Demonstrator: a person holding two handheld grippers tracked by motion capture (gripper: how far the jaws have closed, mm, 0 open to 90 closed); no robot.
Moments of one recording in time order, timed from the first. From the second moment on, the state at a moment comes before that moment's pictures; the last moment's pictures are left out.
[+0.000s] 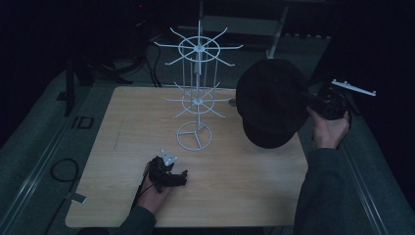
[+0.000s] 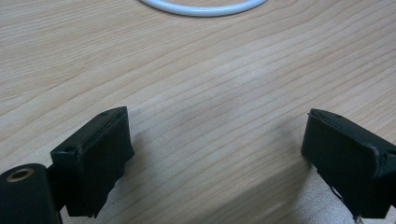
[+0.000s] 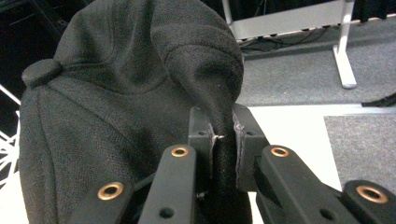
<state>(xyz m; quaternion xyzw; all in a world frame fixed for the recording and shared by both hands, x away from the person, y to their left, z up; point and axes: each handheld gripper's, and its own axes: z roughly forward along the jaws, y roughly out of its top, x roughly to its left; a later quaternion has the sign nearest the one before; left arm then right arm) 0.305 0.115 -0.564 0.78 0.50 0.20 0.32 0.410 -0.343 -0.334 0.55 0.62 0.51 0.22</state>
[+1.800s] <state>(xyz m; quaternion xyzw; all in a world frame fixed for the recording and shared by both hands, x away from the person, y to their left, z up) 0.305 0.115 -0.564 0.78 0.50 0.20 0.32 0.423 -0.341 -0.267 0.40 0.67 0.58 0.22</state>
